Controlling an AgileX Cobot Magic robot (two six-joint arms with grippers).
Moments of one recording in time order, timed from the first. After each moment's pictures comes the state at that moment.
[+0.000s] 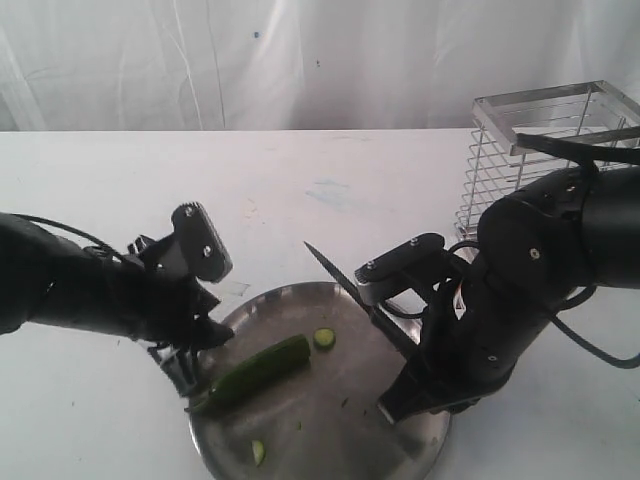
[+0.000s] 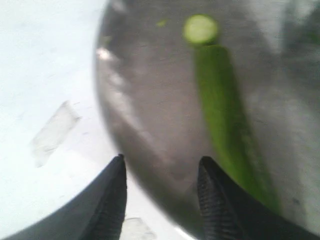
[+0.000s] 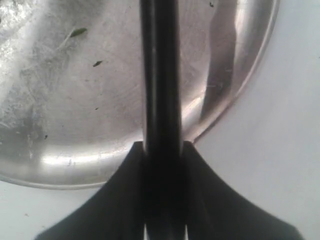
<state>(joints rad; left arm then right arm) -0.41 1.61 -0.70 -1.39 0.20 1.97 0.63 1.56 -0.84 0.02 0.73 -0.02</state>
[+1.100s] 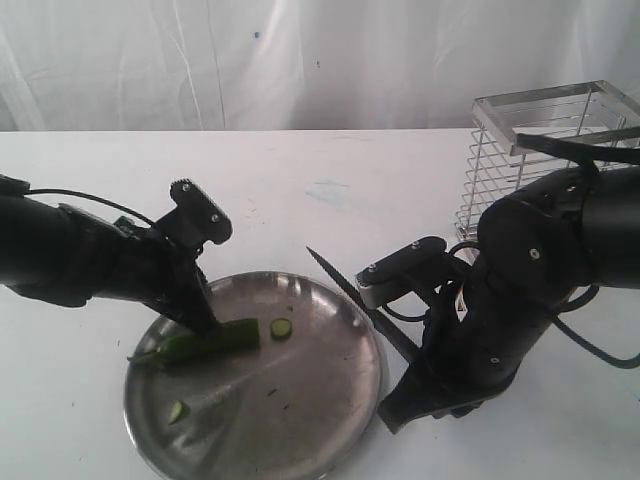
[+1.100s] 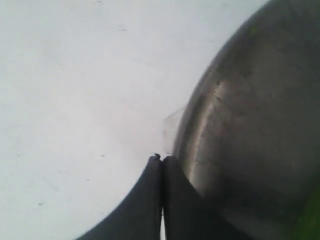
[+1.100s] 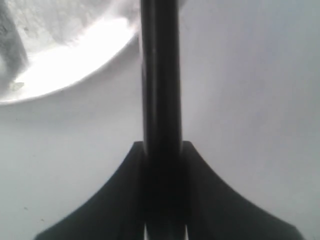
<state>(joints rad) -0.41 1.81 -0.86 -1.48 -0.12 1.88 0.63 1.56 -0.84 0.03 0.75 -0.02</state>
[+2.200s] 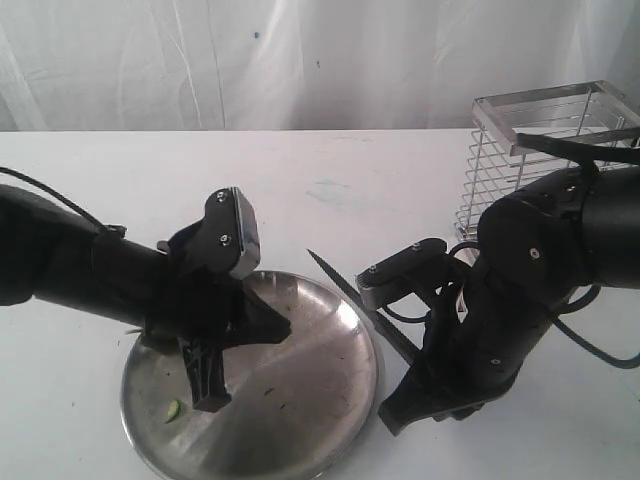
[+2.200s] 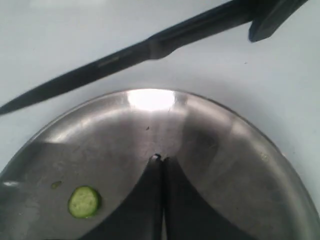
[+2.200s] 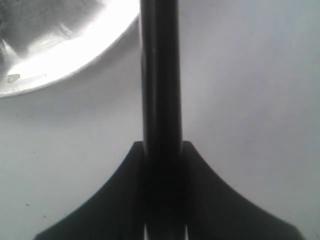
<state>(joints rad) -0.40 1.61 -0.79 -1.41 0.60 2.10 0.63 1.56 -0.84 0.03 0.76 -0.02</state>
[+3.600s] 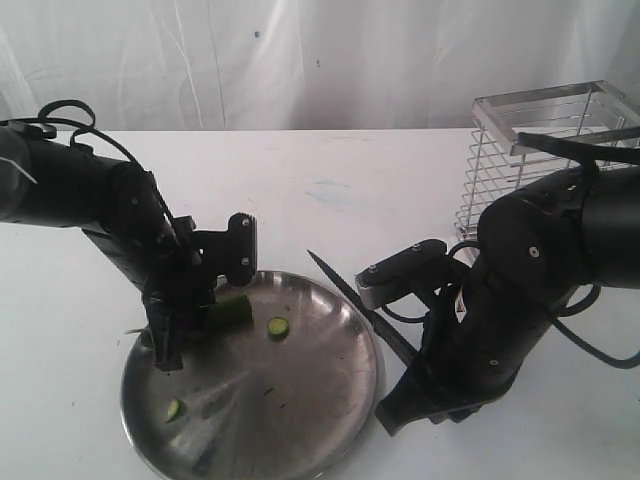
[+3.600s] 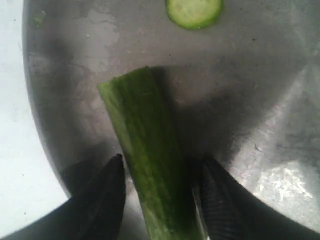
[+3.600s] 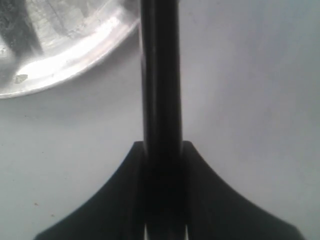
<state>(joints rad) -0.39 1.86 -1.09 -0.13 0.53 1.13 0.63 1.56 -0.84 0.05 0.76 -0.02</state>
